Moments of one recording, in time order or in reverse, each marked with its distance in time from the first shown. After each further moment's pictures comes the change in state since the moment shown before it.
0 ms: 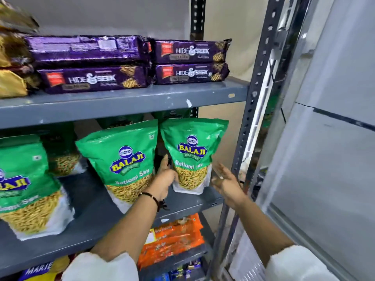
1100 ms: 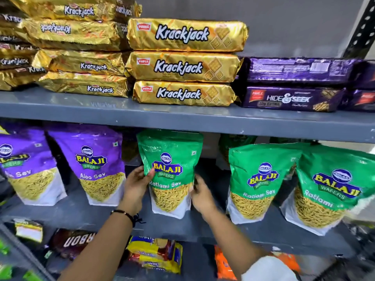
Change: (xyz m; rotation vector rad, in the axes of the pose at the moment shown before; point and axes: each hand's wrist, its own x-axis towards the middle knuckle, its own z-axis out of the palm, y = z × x) left_hand -0.087 -0.016 -0.375 -0.321 0.676 0.239; right_hand -0.025 0.099 0.386 -0.426 -0.430 -0.066
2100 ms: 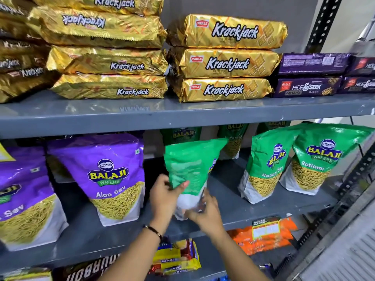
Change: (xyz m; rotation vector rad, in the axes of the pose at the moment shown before) left_hand 0.010 -0.004 -0.042 0.437 -0.299 0.210; right_hand -0.072 -0.015 0.099 -0.191 0.340 0.074
